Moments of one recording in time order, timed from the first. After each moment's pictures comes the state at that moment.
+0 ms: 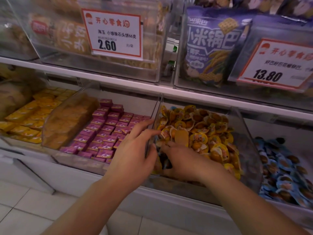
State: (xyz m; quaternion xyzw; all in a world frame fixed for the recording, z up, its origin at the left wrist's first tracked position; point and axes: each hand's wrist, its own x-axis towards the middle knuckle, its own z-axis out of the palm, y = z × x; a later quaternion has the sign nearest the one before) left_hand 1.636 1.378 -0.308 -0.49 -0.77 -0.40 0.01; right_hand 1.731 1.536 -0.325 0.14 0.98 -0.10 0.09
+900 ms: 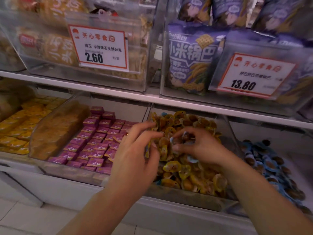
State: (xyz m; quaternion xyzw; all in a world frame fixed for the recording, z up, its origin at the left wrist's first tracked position) left_hand 1.666 1.390 -0.286 -0.48 -0.72 -0.48 0.10; right_hand 1.770 1.576 -0.276 0.26 0.82 -0.50 -0.13
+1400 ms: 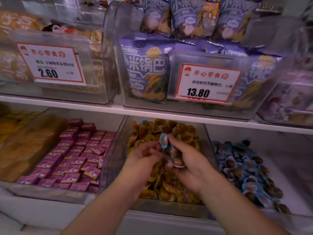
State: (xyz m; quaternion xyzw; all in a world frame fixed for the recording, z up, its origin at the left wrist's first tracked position) left_hand 1.697 1.467 -0.293 -0.22 -0.60 -0.67 -0.38; right_hand 1.789 1.560 -0.273 0.31 0.40 -0.84 -0.20
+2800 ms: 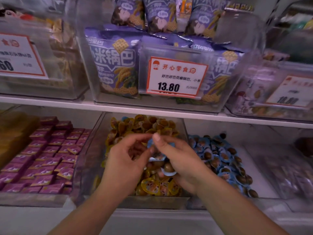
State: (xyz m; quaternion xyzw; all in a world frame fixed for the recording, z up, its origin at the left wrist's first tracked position) left_hand 1.714 1.467 -0.290 -0.45 -0.62 -0.64 -0.09; right_hand 1.832 1.559 -0.260 0.28 0.60 -0.71 -0.21
